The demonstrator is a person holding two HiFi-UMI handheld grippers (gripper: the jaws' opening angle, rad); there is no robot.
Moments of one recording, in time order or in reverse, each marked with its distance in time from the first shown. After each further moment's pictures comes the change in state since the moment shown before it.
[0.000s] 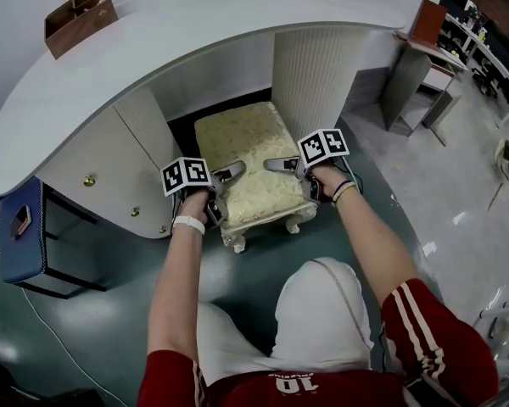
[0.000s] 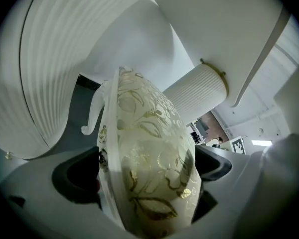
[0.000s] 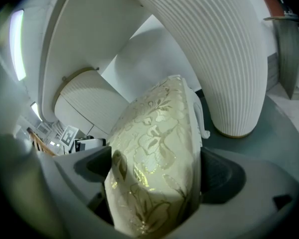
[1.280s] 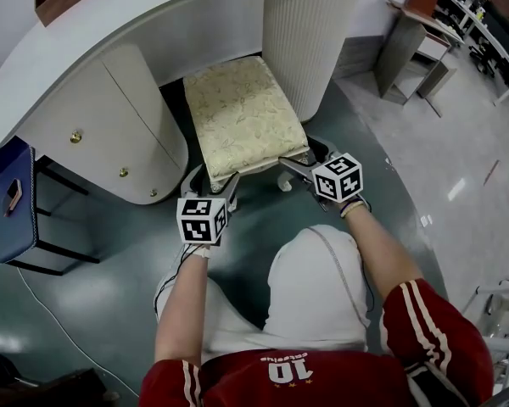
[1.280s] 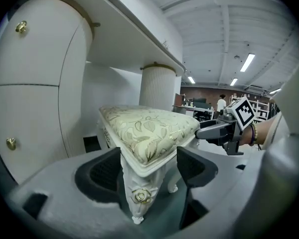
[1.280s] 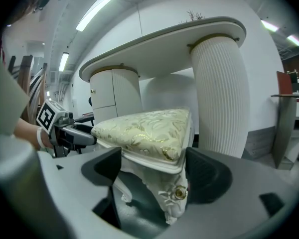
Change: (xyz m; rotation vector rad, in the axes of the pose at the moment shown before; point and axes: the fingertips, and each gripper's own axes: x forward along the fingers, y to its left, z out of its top) left arm -0.072 -0.024 -0.105 0.749 -0.281 0.161; right arm -0.068 0.012 -0.090 -0.545 -0.400 -0.143
